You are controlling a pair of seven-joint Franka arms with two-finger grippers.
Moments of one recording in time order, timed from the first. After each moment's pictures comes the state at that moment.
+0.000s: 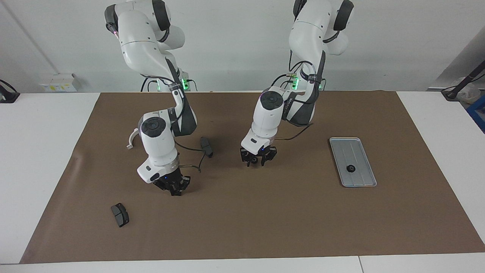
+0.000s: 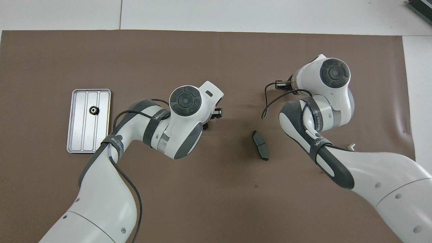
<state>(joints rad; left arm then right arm) -0.61 0.49 -0.01 -1.72 -0.04 2.32 -0.60 0.11 0.52 0.08 -1.73 -0.14 2.46 0.31</state>
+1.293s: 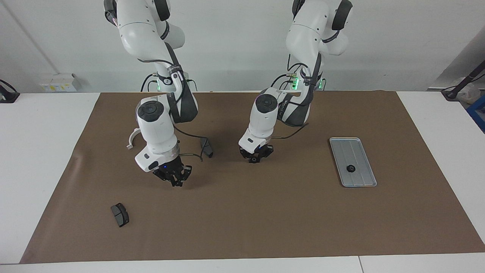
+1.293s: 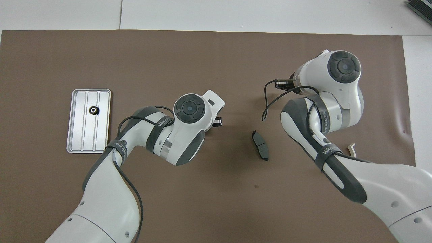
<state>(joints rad) -0.63 0.47 -0.01 -1.77 -0.04 2.31 -0.60 0.12 0.43 0.11 -1.73 -0.09 2.34 0.31</state>
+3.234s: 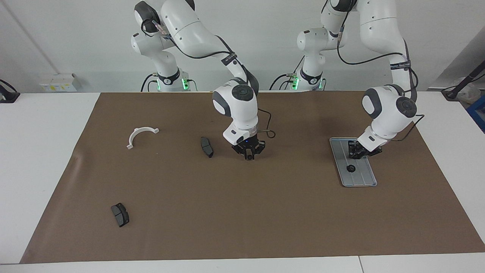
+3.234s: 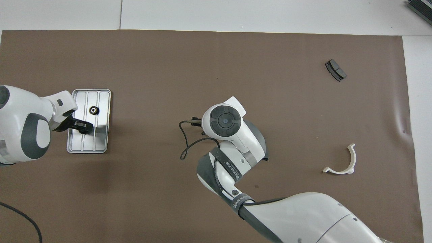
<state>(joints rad) 0.07 0.22 -0.01 -2.09 -0.04 2.29 0.35 0.50 0.50 0.12 -1.73 -0.09 2.41 0.79</state>
